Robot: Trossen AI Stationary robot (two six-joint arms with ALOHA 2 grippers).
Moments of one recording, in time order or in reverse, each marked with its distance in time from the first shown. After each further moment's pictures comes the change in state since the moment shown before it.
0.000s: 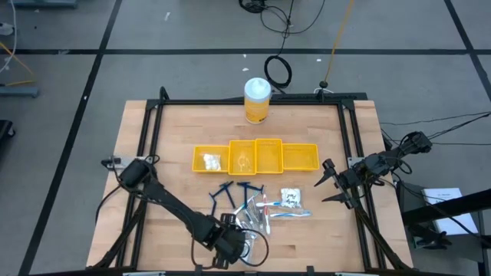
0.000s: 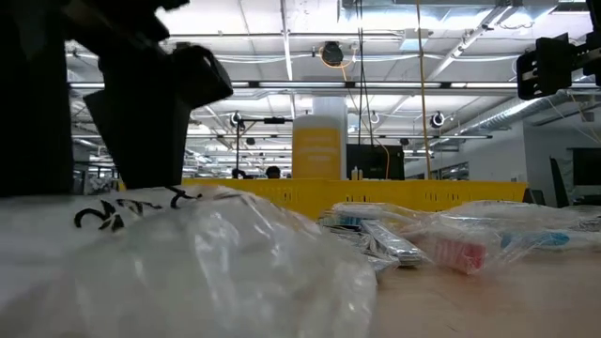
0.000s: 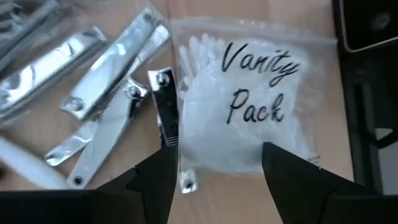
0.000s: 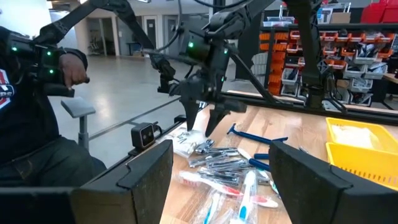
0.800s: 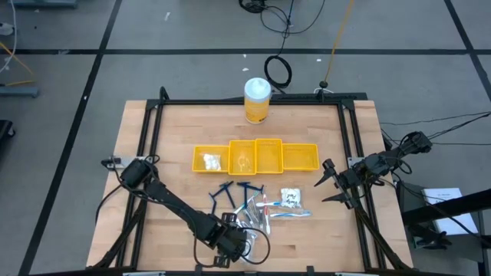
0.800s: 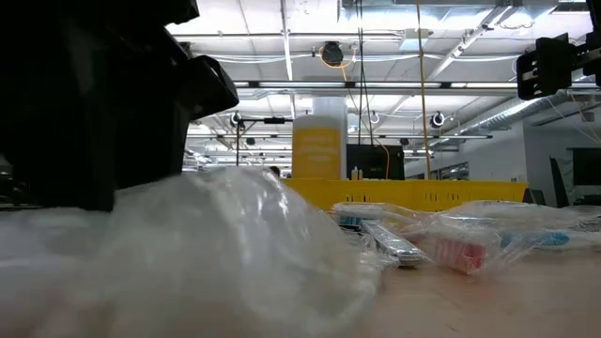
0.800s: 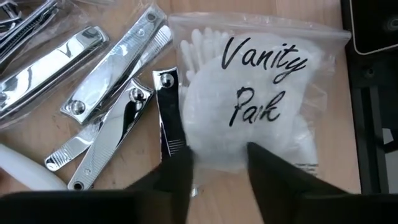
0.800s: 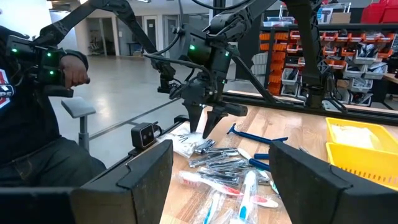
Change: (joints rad) left arm 0.012 0.006 0.000 0.004 0.014 0.008; right arm 0.000 0.000 0.000 0.000 0.000 0.000
